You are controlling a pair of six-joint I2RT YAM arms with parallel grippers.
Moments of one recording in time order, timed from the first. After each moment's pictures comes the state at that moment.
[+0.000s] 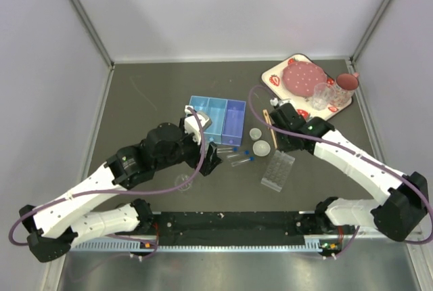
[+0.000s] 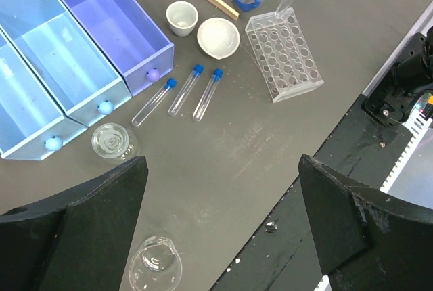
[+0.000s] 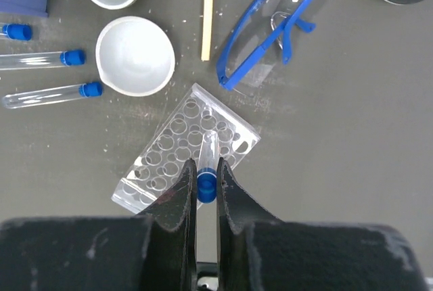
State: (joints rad) left arm -0.96 0.88 1.00 -0.58 -0.02 -0.22; right arm 0.67 1.22 1.05 -0.90 0.35 0.37
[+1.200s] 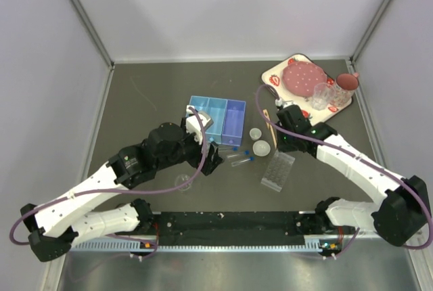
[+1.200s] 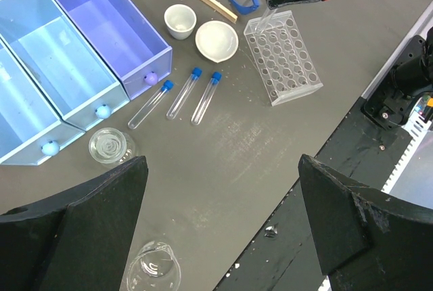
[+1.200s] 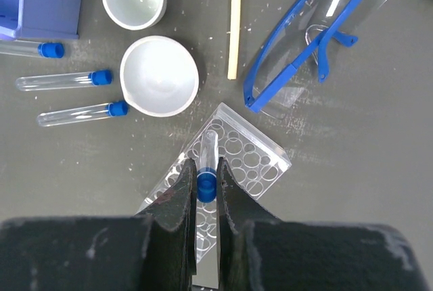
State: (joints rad) left arm -0.96 0.89 0.98 -0.55 -0.02 -0.22; right arm 0.58 1.19 0.90 -0.70 0.20 0.38
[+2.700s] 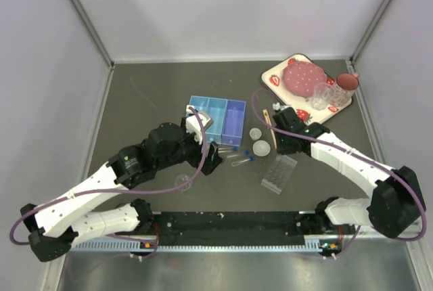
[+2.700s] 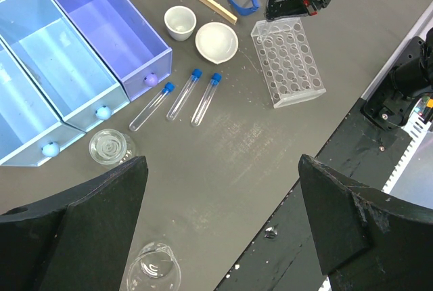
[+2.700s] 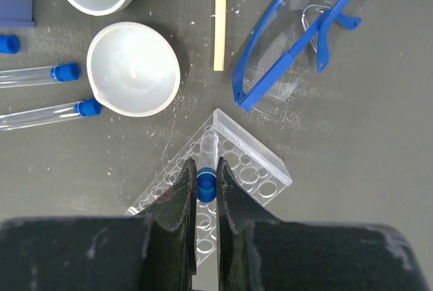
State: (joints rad) left arm -0.96 0.89 0.98 -0.55 -0.02 -0.21; right arm 0.58 1.26 0.87 -0.68 0.22 0.39
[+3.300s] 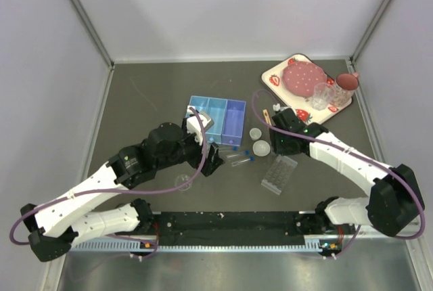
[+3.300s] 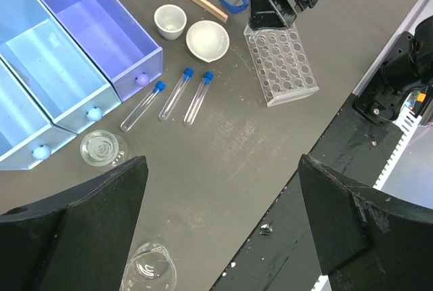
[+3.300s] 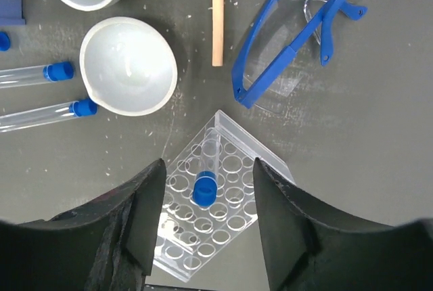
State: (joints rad) left arm -0.96 0.89 0.98 -0.55 0.01 -0.21; right arm 0.58 1.27 0.86 -0.68 0.22 0.42
